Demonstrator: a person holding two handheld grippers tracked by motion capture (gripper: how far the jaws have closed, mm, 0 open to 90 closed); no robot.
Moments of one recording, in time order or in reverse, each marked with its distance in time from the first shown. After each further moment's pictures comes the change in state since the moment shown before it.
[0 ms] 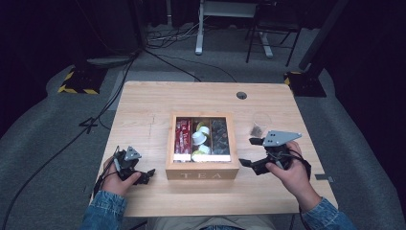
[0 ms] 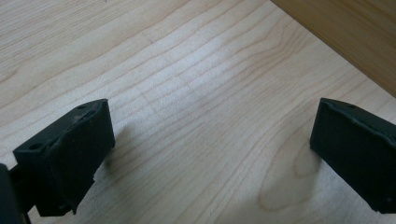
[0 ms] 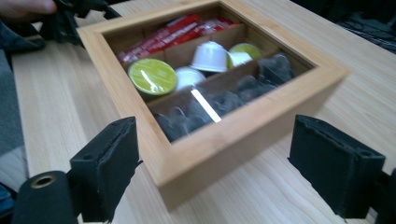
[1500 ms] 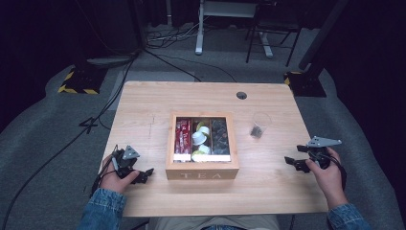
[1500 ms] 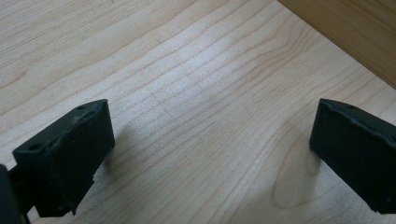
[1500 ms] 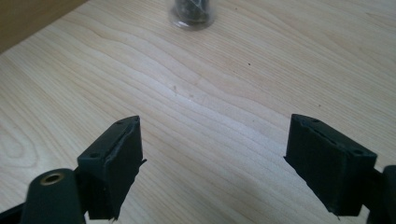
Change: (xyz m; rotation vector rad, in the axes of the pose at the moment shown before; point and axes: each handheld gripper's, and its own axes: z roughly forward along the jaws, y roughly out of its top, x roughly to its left) left arm 0.006 0.001 0.001 -0.002 -0.006 0.008; right arm -0.105 -0.144 -0.048 0.144 -0.270 0.263
